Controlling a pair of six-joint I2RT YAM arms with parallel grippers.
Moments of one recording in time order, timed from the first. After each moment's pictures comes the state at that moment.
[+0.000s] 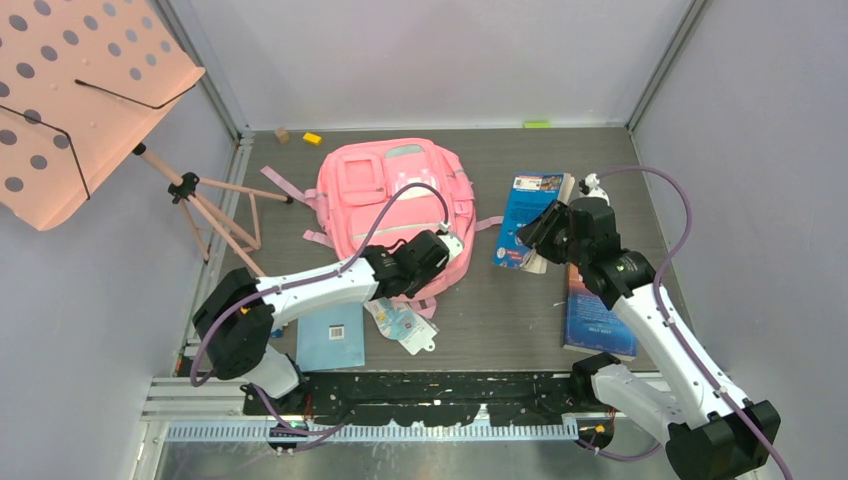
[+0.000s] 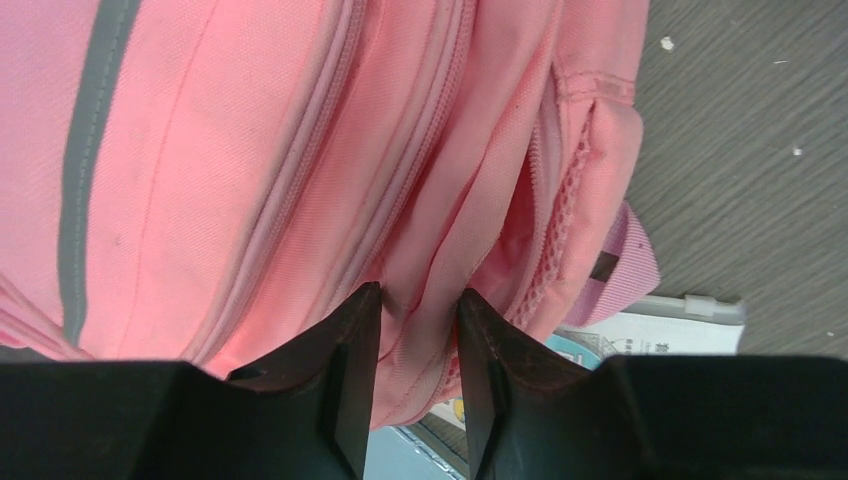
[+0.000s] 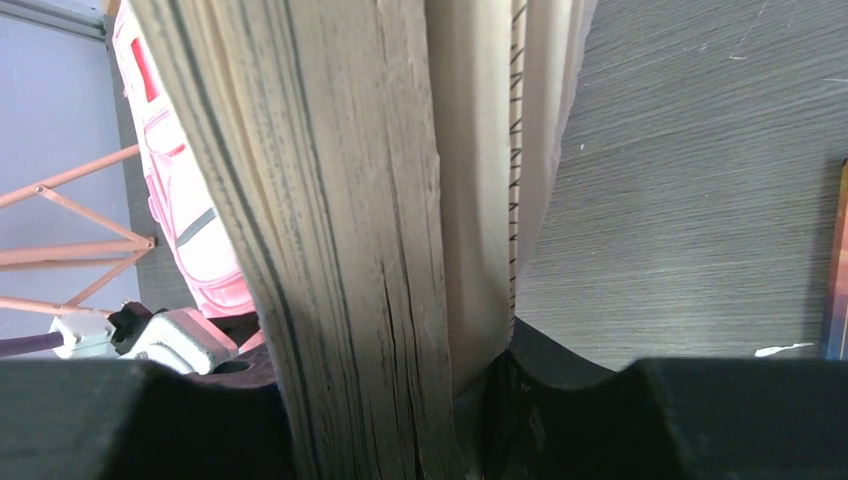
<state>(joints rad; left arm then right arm) -0.95 1.54 1.04 -0.51 -0.33 0.06 0.32 0.92 0.85 -0.51 0.02 0.77</state>
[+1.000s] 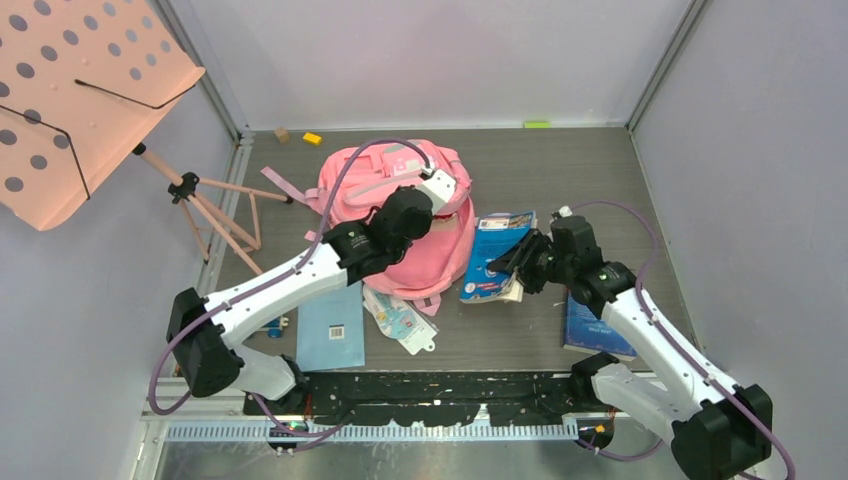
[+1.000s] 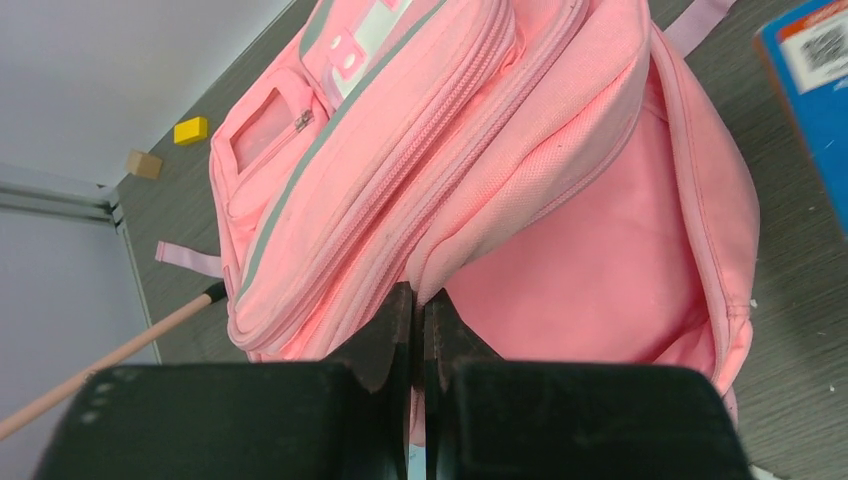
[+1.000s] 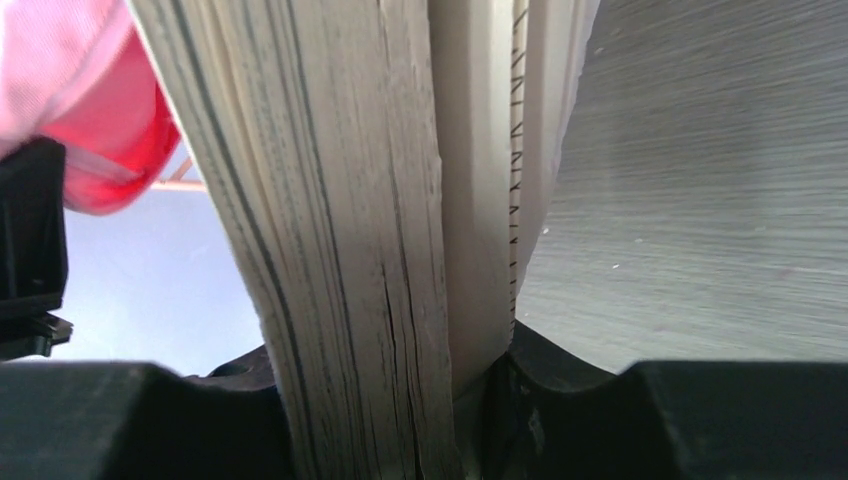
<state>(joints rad) -0.93 1.40 1.25 -0.43 -0.60 0.16 0.36 0.91 0.69 -0.50 -0.30 1.04</state>
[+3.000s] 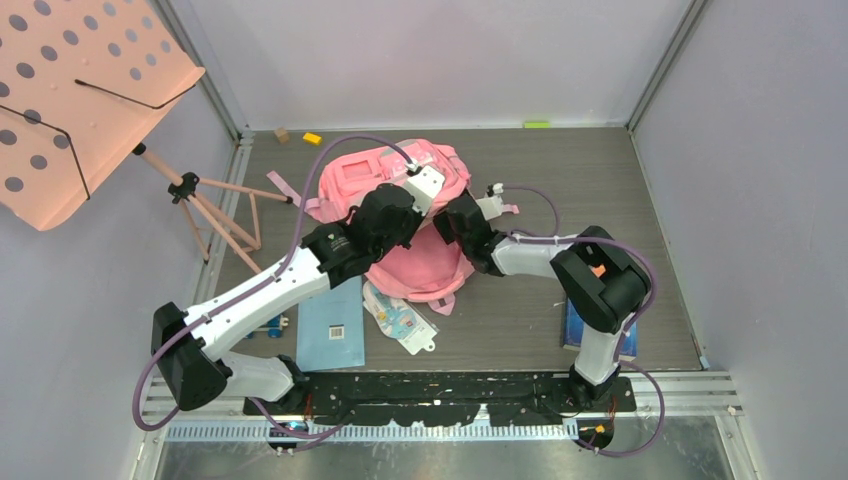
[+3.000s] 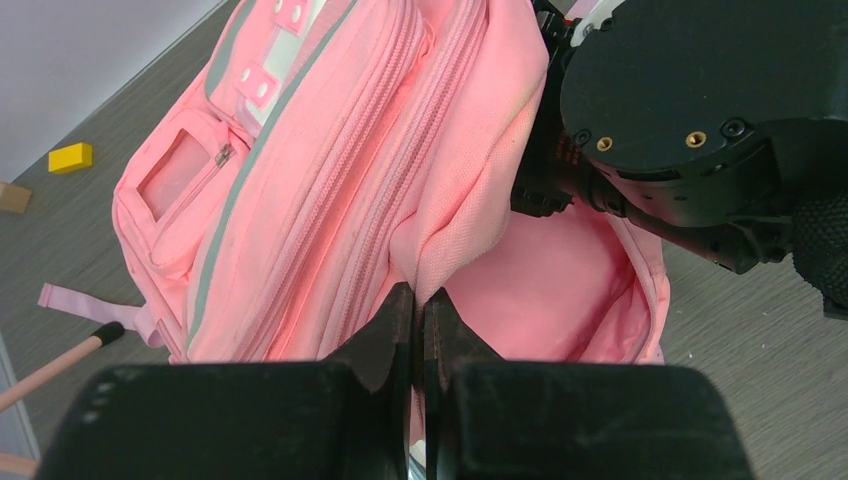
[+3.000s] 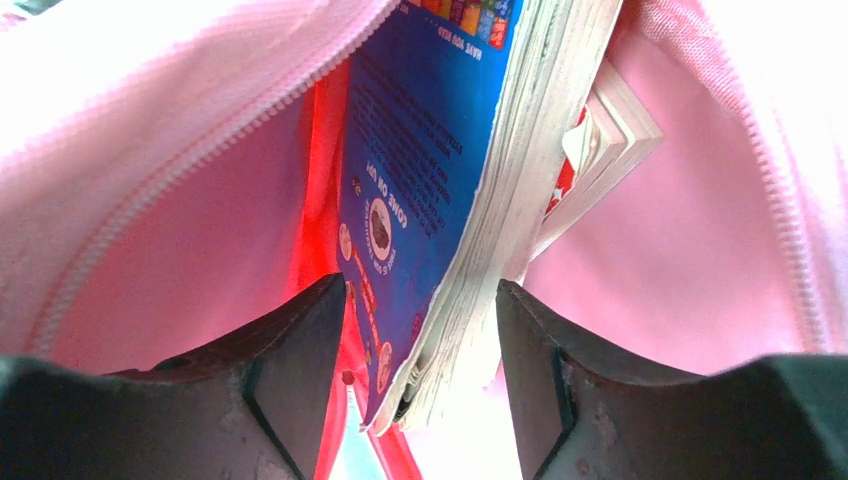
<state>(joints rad) -0.88 1.31 1.21 -0.40 -0.37 0.07 0.69 1.82 0.97 0.41 0.37 1.41</state>
